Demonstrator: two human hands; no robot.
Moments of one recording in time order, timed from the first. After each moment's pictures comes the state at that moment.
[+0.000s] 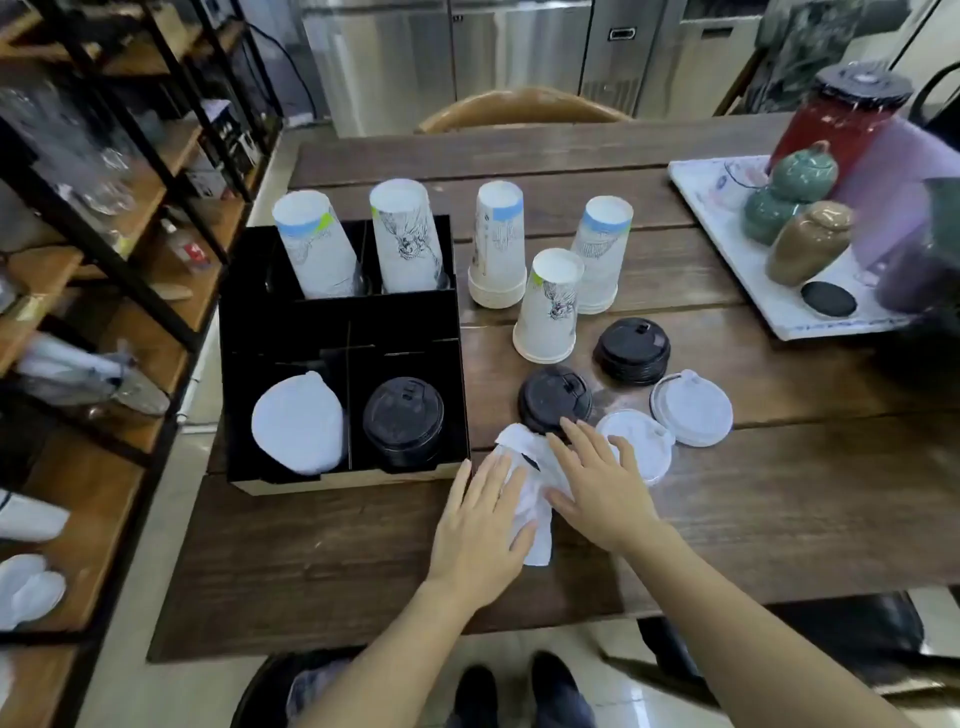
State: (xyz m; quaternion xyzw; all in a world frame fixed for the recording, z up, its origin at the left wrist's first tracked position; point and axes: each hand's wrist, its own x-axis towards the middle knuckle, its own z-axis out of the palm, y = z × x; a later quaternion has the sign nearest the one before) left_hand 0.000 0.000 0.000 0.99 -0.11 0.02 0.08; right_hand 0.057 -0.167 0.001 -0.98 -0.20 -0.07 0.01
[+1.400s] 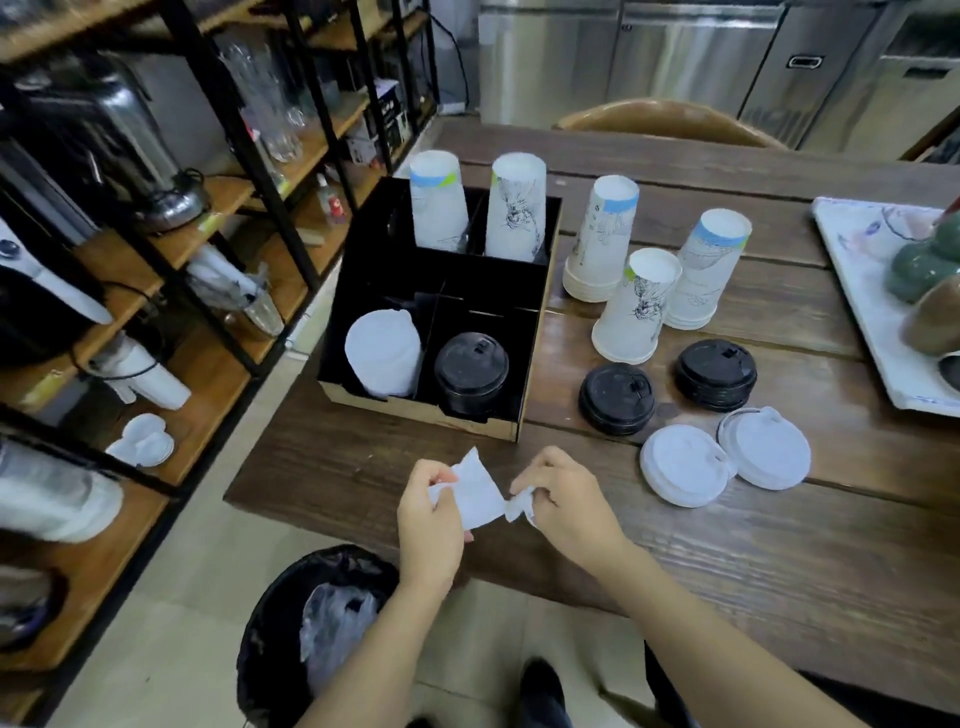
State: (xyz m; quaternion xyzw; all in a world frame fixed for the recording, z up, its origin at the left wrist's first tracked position) left_hand -0.061 0.007 0.039 0.70 0.39 0.15 0.58; right_hand 0.014 -0.117 0.057 -0.88 -0.28 0.17 0.35
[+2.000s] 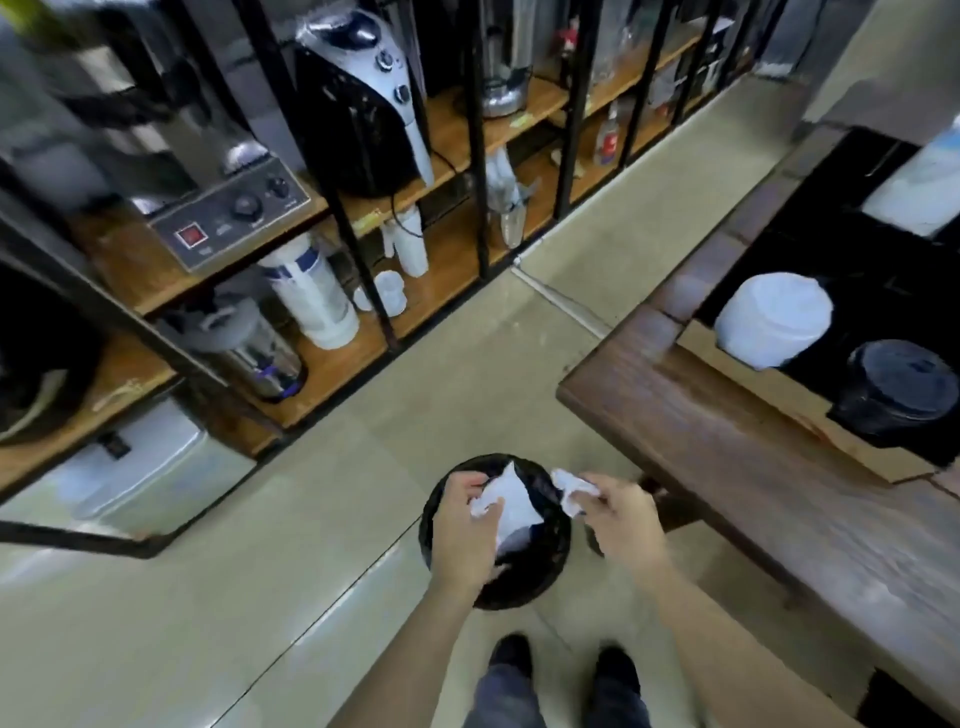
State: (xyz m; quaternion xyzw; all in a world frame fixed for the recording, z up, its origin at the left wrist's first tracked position) left_hand -0.296 0.170 -0.004 0.55 0.57 0.21 0.57; right_hand -0.155 0.086 0.001 -0.83 -0.31 0.34 0.30
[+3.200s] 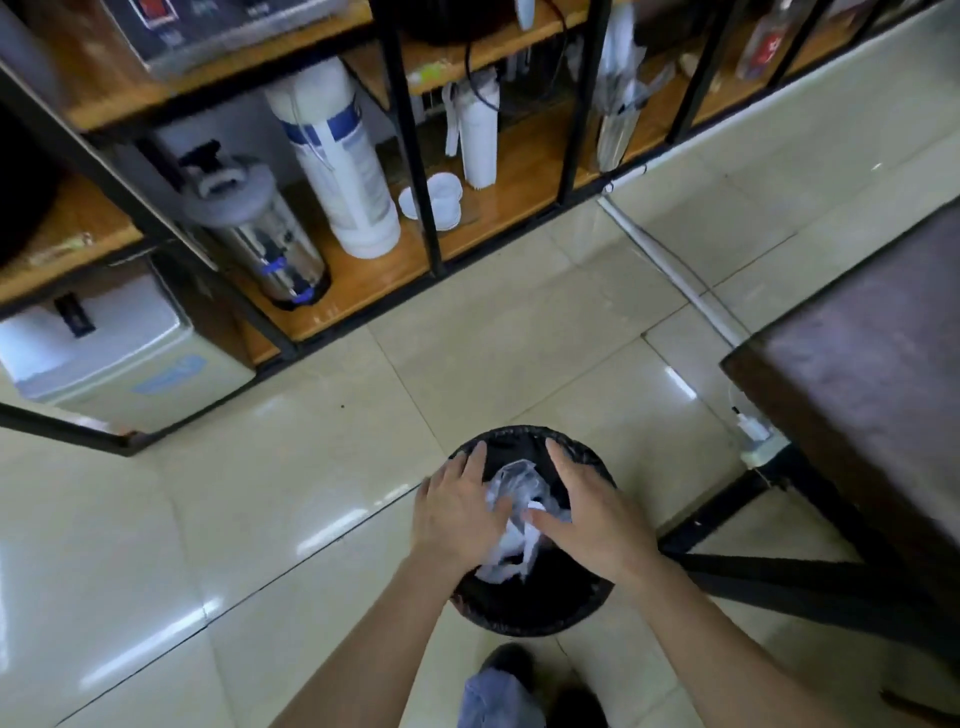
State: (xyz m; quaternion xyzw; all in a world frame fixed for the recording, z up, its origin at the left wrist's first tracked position) left_hand -0.300 0.251 -0.213 0.76 0.57 -0.11 0.30; right_hand -0.152 0.185 -0.201 -0.76 -0.54 0.37 0.06
